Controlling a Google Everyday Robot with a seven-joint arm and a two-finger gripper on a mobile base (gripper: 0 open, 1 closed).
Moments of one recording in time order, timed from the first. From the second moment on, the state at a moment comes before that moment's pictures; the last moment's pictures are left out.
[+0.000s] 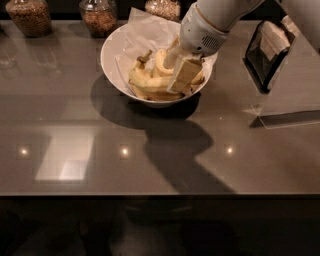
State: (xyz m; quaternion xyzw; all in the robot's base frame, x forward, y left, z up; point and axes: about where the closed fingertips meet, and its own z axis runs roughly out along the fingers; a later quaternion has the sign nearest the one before) arm 0.579 -0.032 0.933 -0.73 0.64 0.10 0.22
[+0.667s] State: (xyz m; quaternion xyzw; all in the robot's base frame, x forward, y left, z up) arm 0.577 -0.015 0.910 -0.74 0.63 0.12 0.20
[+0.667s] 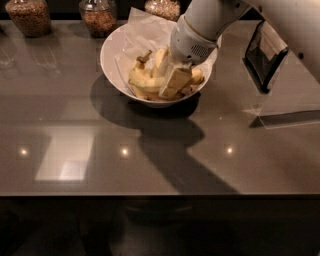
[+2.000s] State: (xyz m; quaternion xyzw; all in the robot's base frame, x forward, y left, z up) arm 0.563 -0.035 0.942 -0.74 0.64 0.09 0.21
